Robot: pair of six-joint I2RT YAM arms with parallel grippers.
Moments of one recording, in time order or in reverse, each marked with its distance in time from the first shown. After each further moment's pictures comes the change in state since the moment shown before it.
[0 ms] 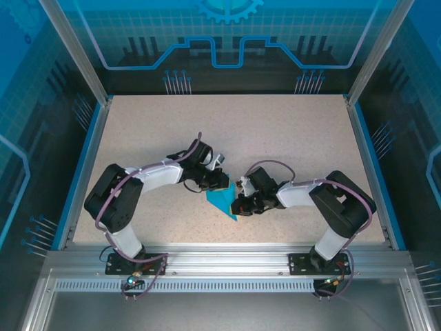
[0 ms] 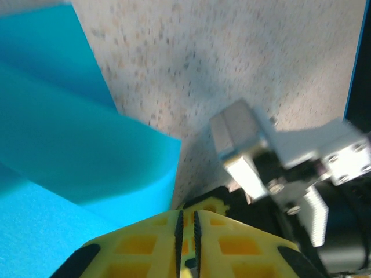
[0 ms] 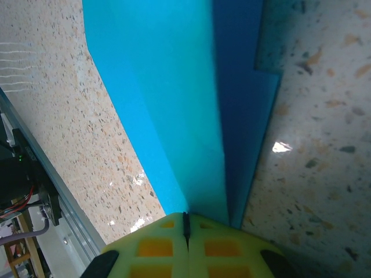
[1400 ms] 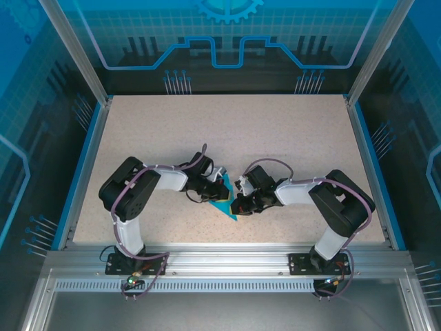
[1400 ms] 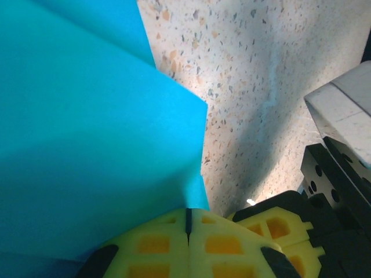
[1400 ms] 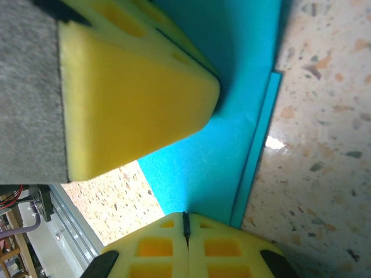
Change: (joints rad) left arm 0.013 0.148 -0.117 0.253 0.099 -0.001; right arm 0.000 0.007 0.045 -0.090 0.010 -0.049
